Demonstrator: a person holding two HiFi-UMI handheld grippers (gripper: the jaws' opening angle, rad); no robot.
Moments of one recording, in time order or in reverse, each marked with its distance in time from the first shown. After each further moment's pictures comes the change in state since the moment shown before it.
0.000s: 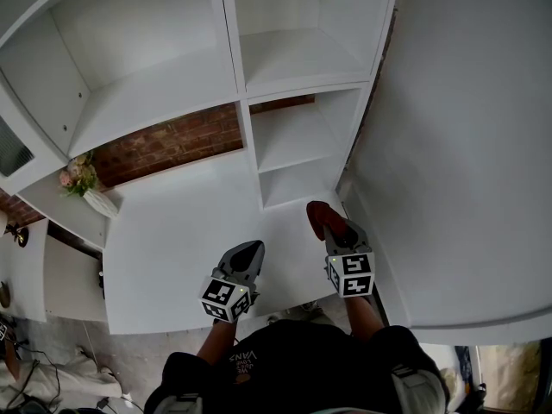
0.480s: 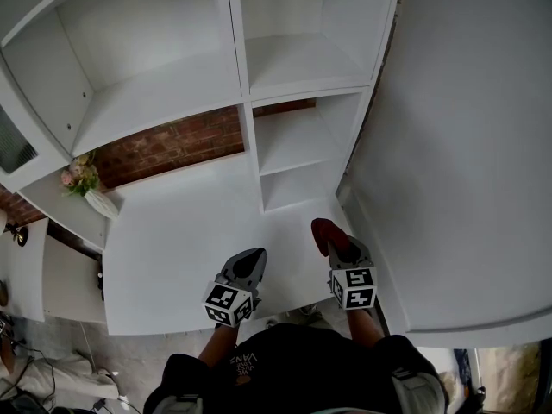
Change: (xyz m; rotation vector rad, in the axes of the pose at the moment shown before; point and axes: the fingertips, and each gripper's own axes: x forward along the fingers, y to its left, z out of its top) left arm -0.003 -0.008 -0.012 -0.019 0.012 0.003; right arm -0.021 0.000 -0.035 0.040 0.059 -0.007
